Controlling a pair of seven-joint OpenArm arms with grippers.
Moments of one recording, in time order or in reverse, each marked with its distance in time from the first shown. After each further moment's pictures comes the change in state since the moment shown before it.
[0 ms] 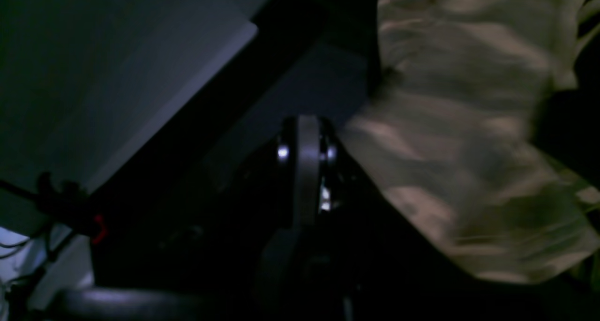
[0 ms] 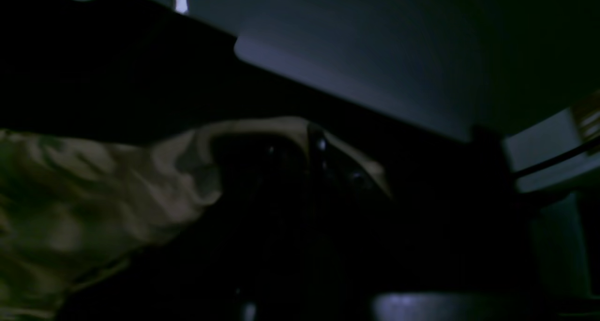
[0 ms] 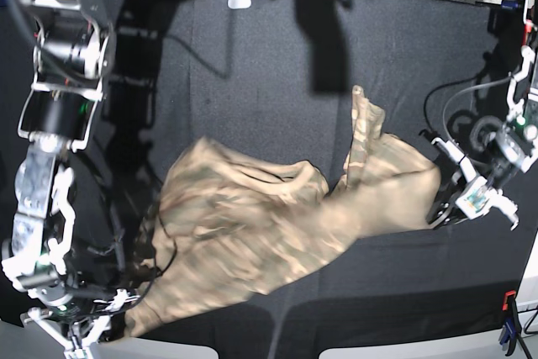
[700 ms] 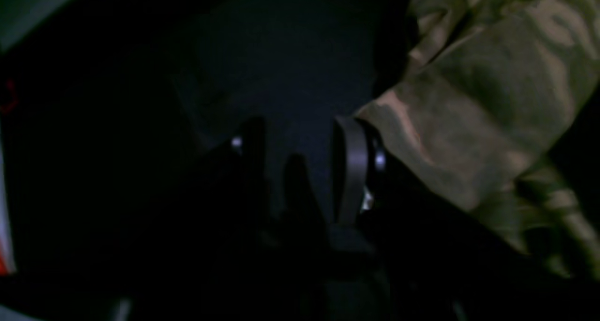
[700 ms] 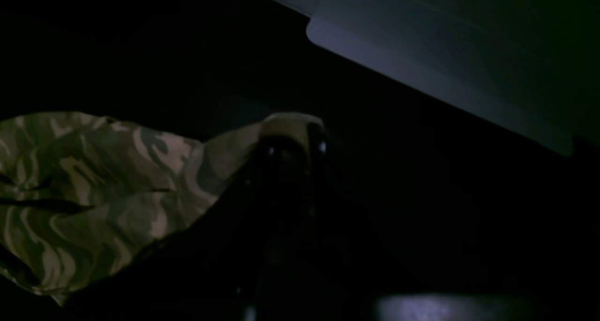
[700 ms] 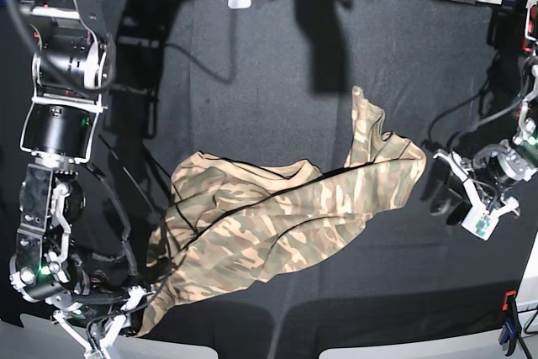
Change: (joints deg) left arm -2.7 0.0 0.0 0.0 -24.8 0.5 28.7; right arm 2.1 -0.3 -0.7 -4.0 9.8 8.2 -4.4
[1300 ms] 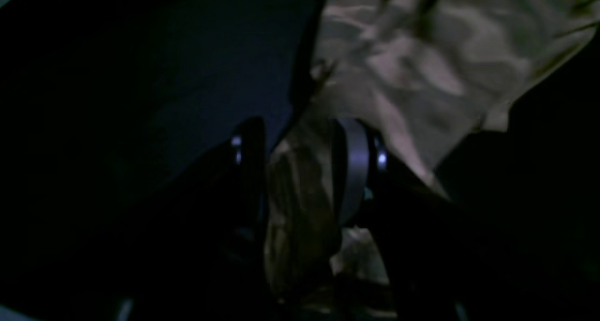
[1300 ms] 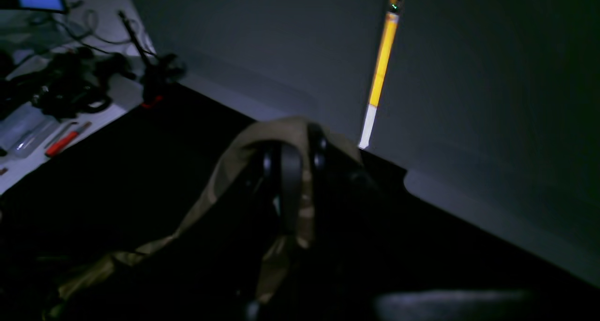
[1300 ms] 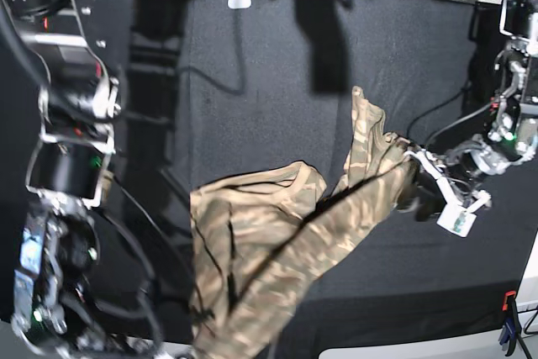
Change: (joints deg) left arm 0.8 6.6 0.0 0.0 -2.2 0.1 0.3; right arm 9.7 -5.4 0.0 0.0 18.9 2.6 1.5
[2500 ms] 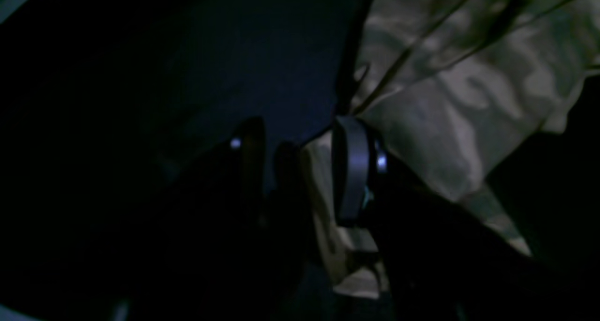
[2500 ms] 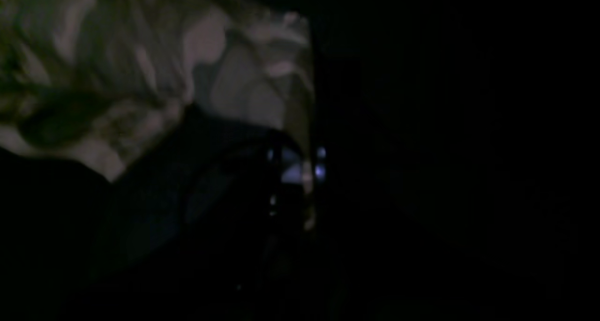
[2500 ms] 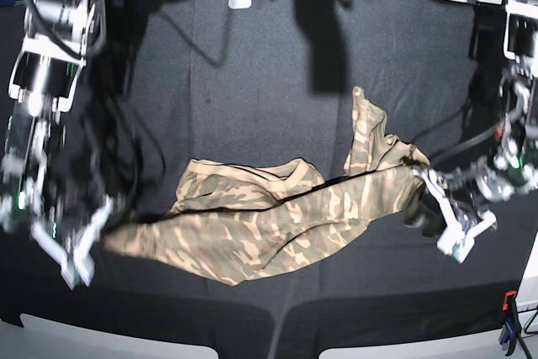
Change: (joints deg) left arm -7.7 0.2 -0.1 0.0 1.8 0.1 14.9; right arm -27.2 10.5 9.0 0.2 -15.6 2.6 -9.6
